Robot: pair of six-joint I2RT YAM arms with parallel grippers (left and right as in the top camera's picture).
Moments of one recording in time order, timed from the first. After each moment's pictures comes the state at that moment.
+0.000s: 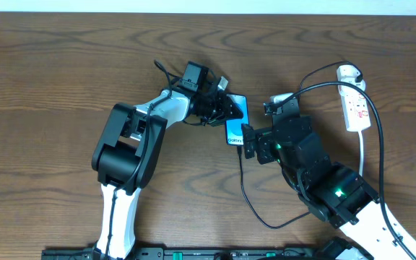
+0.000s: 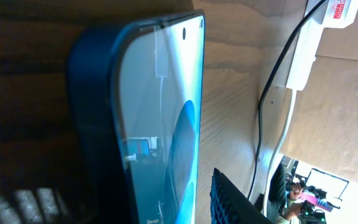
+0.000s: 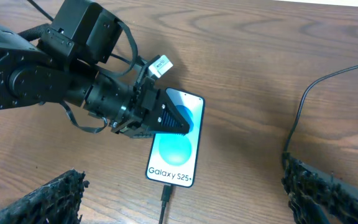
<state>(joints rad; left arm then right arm) -0.39 2.22 1.37 -0.24 0.85 -0.62 0.68 1.05 0.93 -0.54 0.29 0.31</state>
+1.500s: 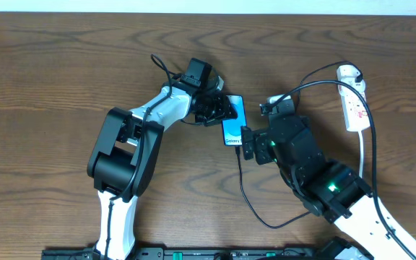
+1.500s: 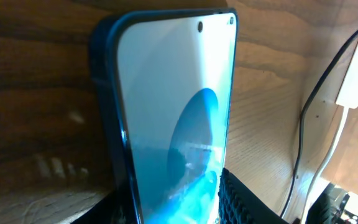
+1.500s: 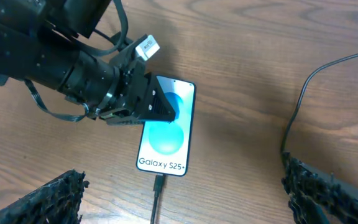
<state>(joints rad) -0.41 2.16 1.40 -0.43 0.63 -0.57 0.68 1.09 0.93 -0.56 0.29 0.31</state>
